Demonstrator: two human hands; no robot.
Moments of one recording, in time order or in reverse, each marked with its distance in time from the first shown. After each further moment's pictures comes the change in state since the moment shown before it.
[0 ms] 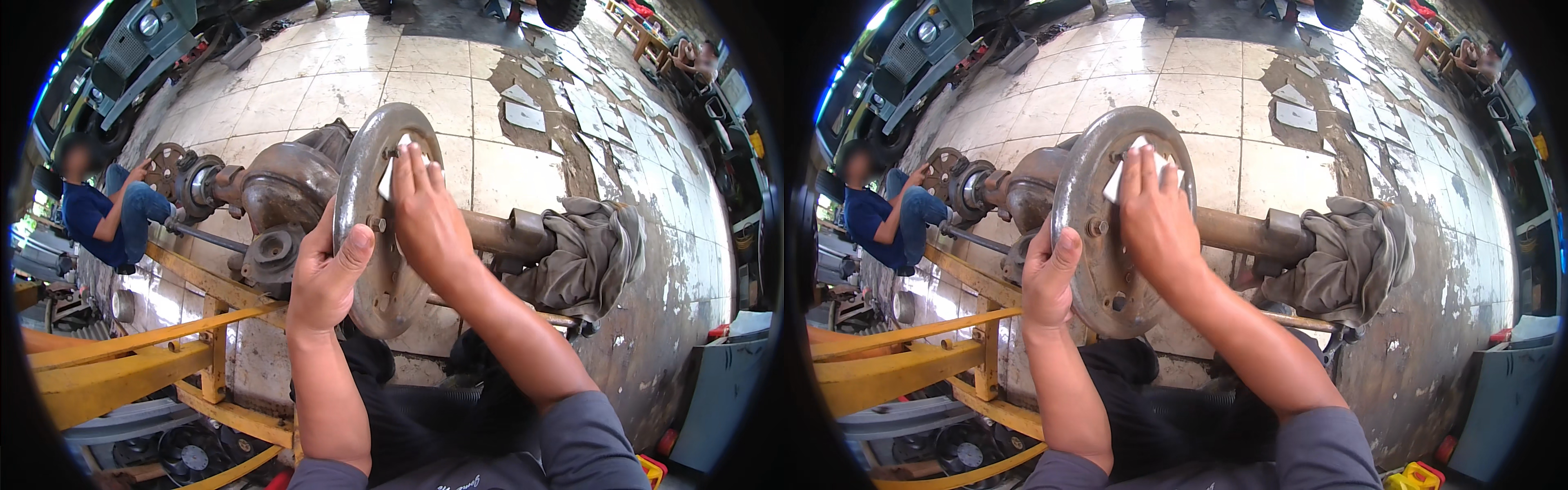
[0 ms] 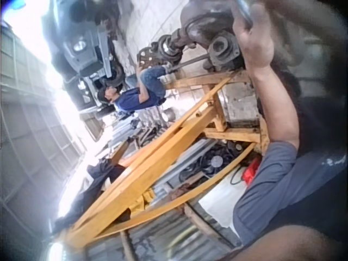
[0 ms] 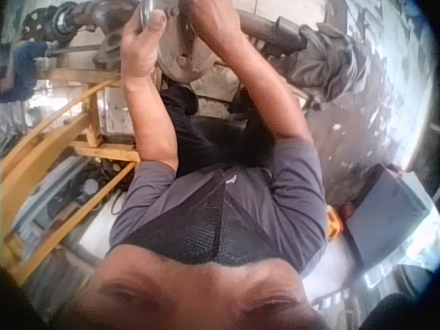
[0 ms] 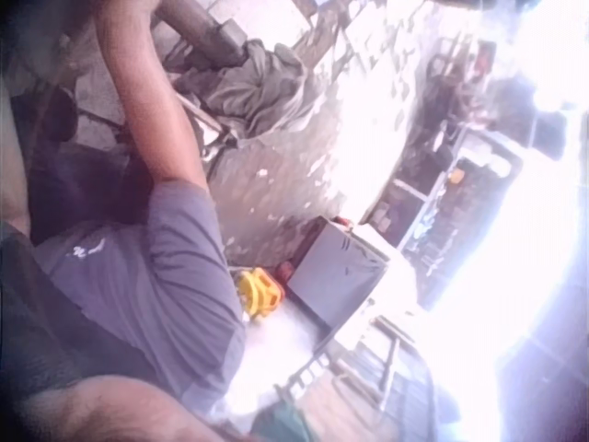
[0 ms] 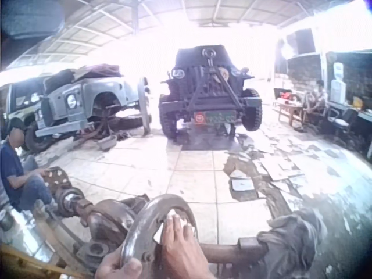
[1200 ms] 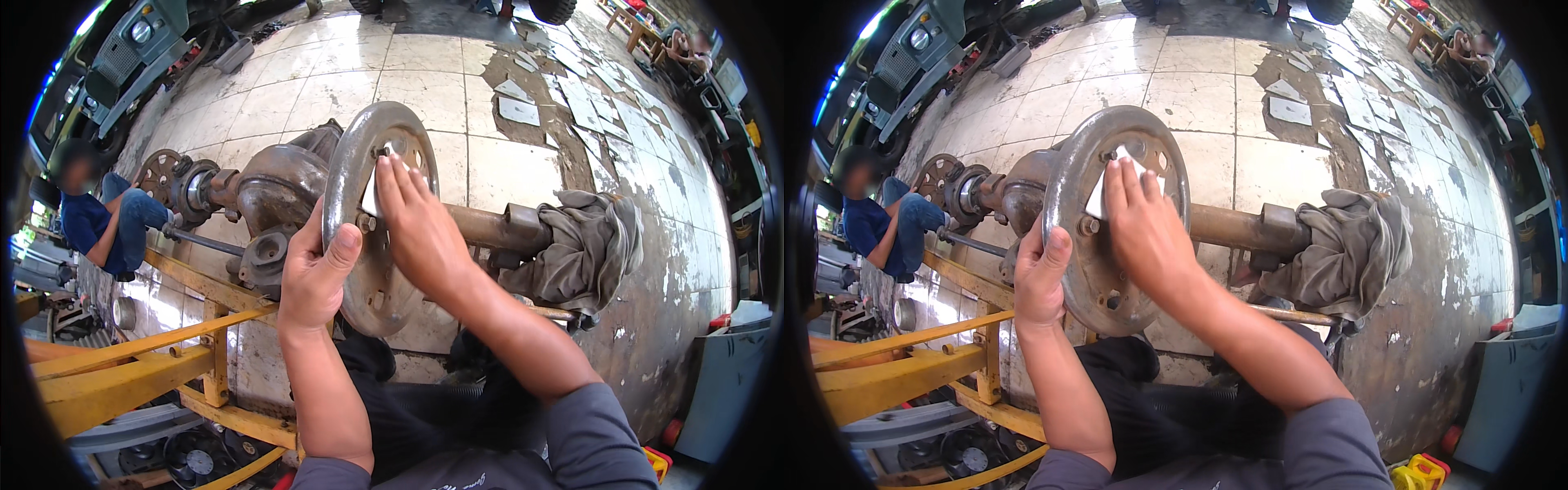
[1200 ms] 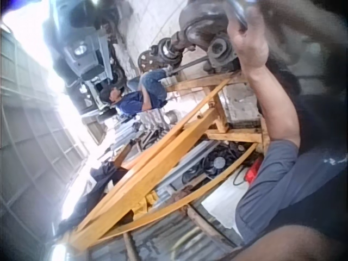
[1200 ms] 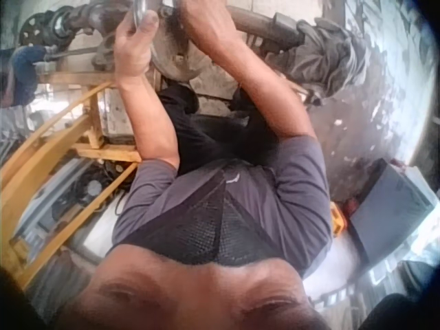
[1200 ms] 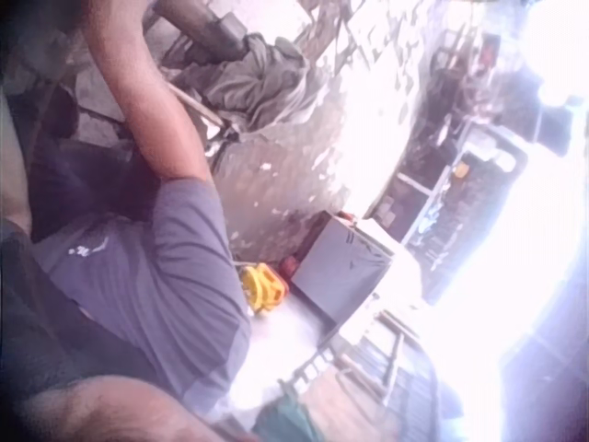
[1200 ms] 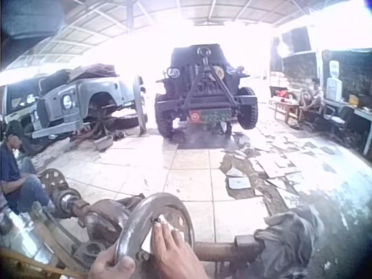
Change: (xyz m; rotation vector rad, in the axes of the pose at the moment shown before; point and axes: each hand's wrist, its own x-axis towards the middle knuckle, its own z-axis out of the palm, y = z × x) left_hand 0.002 0.000 0.003 0.034 0.046 0.047; right_hand -0.015 -0.003 -0.007 0.122 0.011 -0.085
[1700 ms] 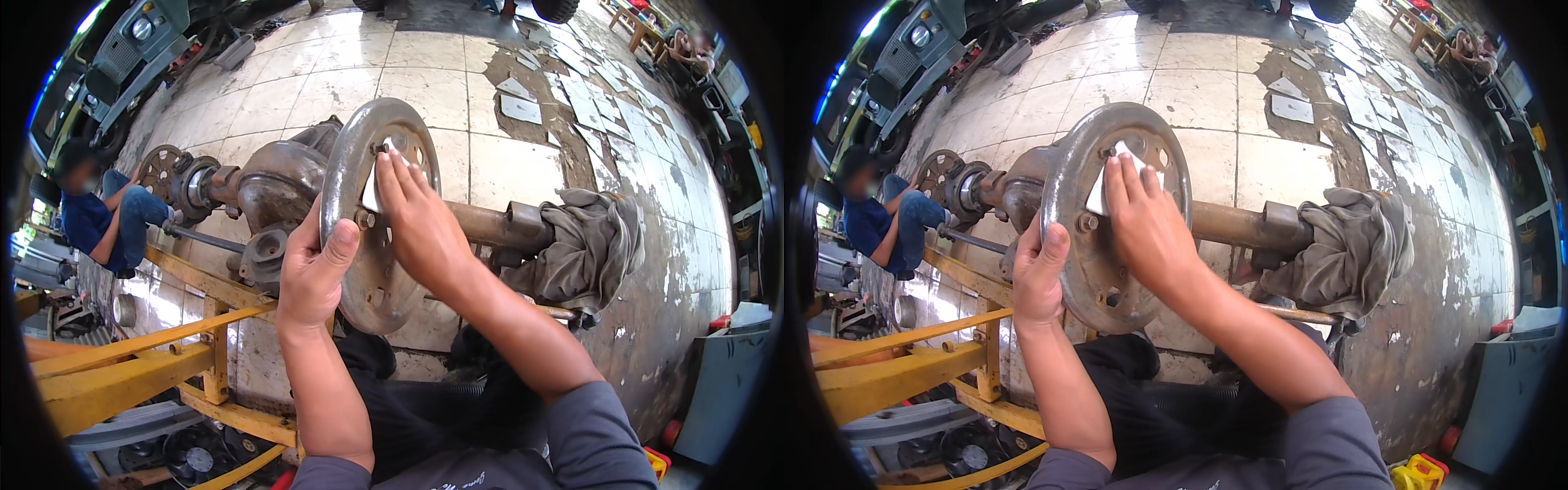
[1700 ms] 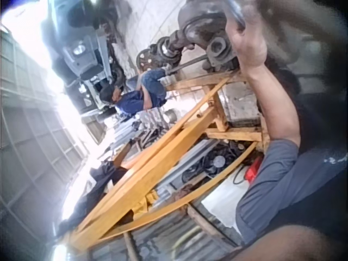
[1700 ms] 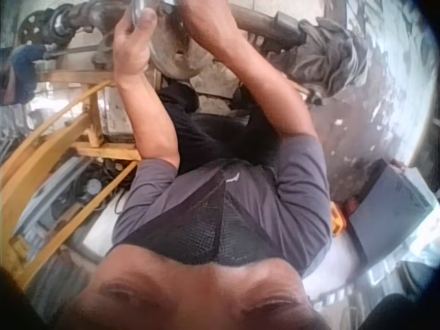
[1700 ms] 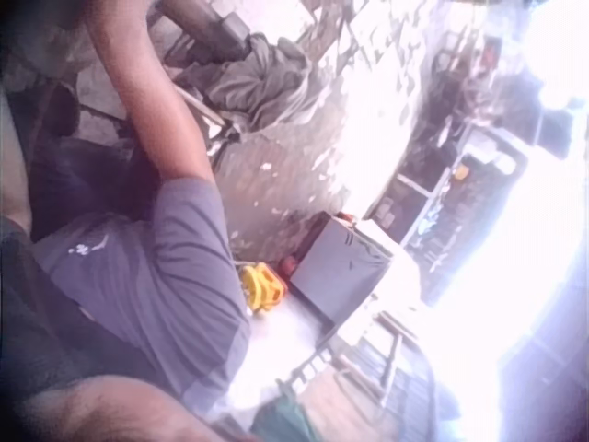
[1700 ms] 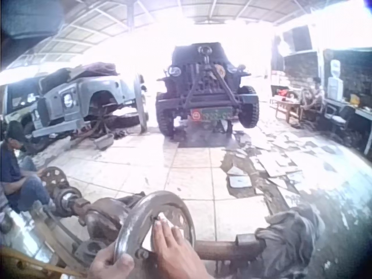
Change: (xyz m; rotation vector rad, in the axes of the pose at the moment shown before) left_hand -0.001 -0.002 -0.005 -0.017 0.002 -0.020; right_hand 0.005 0.005 0.001 0.031 -0.001 -0.023
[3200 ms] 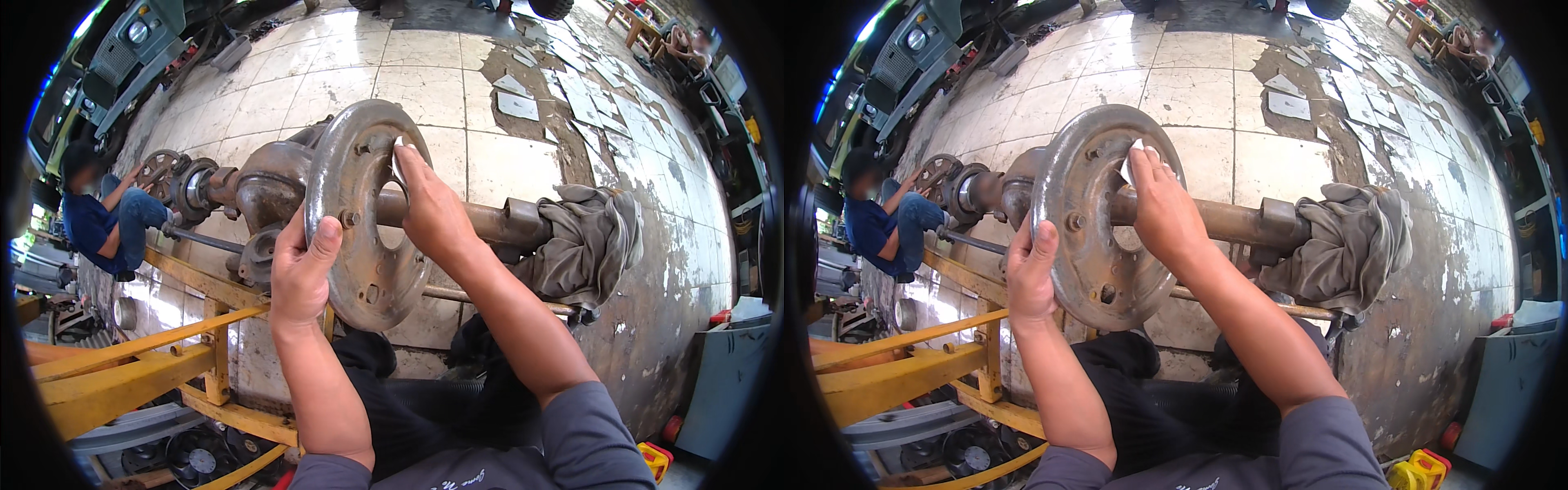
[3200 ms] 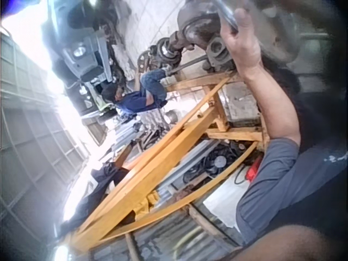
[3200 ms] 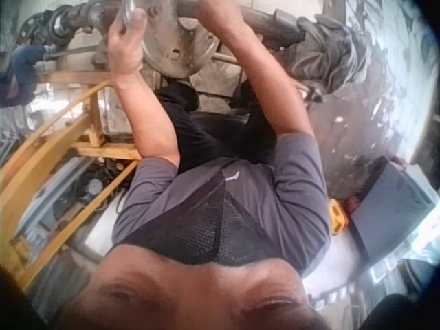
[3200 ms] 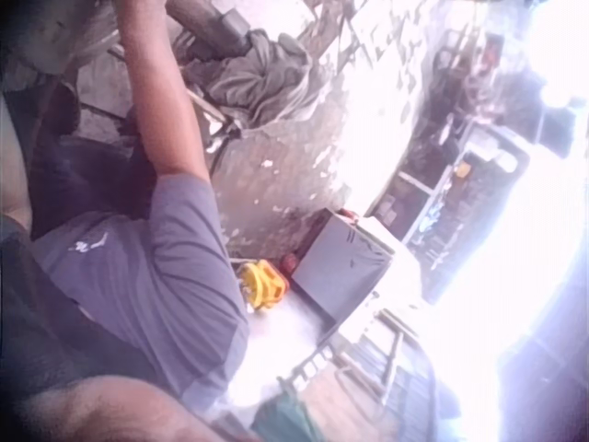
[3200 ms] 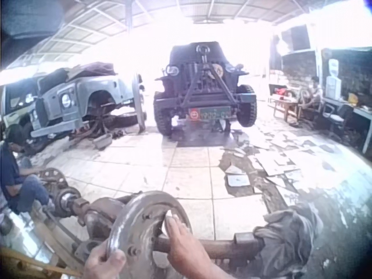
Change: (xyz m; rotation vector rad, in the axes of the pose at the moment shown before) left_hand -0.001 -0.005 -0.016 0.061 0.043 -0.004; right_hand 0.001 0.030 0.014 0.267 -0.055 0.235
